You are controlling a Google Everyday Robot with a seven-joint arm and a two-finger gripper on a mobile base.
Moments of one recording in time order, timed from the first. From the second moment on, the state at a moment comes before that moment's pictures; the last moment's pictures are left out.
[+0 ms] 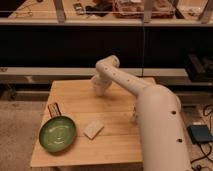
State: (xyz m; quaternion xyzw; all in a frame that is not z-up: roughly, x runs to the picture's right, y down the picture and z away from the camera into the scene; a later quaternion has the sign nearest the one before) arm -0.017 -0.008 0.966 -0.19 -0.16 -0.36 0.90
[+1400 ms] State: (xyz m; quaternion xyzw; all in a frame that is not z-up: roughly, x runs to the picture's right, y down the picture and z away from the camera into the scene) arm -0.161 0.005 0.811 -0.10 -0.28 -0.44 0.84
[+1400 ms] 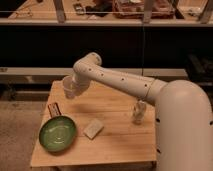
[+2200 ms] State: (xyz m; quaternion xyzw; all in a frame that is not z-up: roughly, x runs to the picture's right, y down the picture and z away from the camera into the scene) arm -0.218 0.029 0.763 -0.08 -0.38 -0.47 0.79
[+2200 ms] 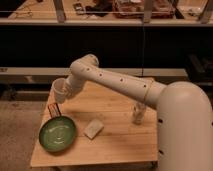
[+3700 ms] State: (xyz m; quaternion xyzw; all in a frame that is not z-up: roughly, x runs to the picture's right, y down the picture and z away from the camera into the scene) arm -0.224 0.149 0.749 -0.16 -0.37 -0.64 0.65
